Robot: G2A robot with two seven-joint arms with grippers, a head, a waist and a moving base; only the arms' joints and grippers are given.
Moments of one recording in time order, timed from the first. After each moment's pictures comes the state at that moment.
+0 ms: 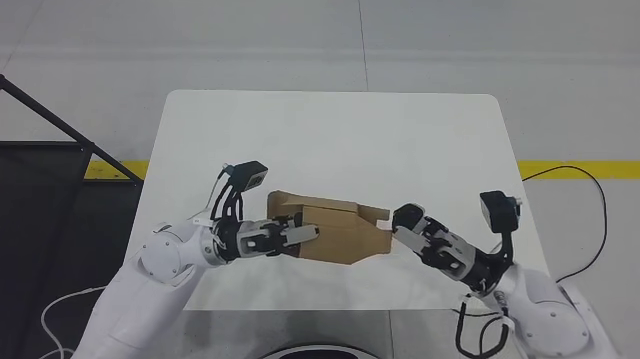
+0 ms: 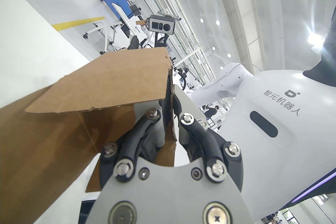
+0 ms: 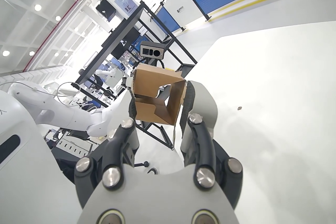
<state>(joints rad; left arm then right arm) 1.29 -1.06 -1.24 -1.75 -0.50 -0.68 -1.01 -1.61 -0.98 1.50 -2.07 -0.06 -0.57 0.54</state>
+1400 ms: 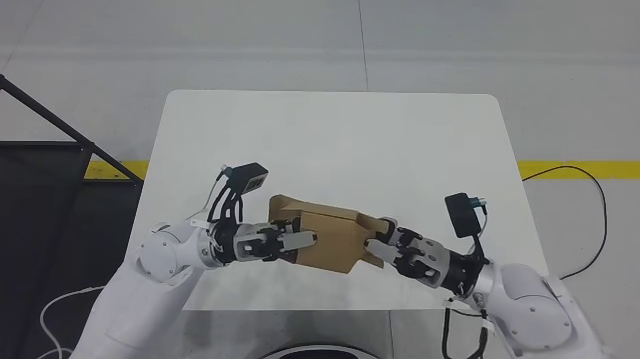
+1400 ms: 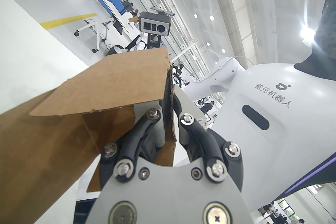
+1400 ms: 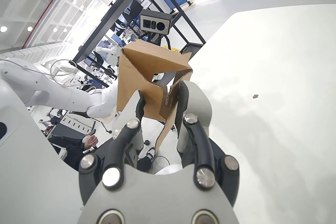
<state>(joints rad) 1.29 -1.05 -1.24 -1.75 -0.56 -0.70 -1.07 -1.53 -0.98 1.40 -2.08 -0.09 -0.54 0.65</state>
